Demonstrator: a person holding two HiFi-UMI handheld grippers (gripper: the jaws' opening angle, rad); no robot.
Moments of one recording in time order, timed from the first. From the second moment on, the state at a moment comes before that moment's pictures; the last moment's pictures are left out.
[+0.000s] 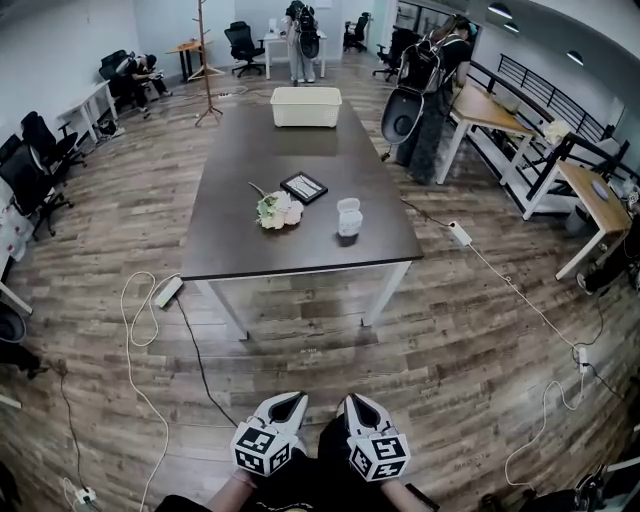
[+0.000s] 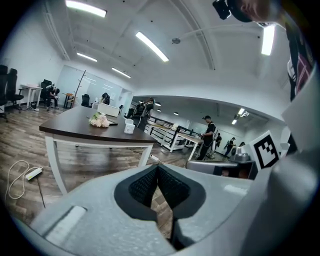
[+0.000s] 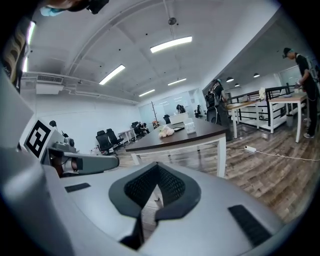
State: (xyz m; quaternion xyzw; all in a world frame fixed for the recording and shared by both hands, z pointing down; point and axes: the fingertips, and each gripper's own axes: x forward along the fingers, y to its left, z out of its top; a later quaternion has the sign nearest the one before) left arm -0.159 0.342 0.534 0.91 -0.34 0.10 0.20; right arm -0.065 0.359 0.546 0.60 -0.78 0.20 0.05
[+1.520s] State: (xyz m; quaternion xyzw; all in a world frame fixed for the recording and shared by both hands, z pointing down) left arm 0.006 0.170 0.540 0.89 -0.40 0.10 0.22; right arm 0.108 0.185 0.554 0.55 -0.81 0.23 0.04
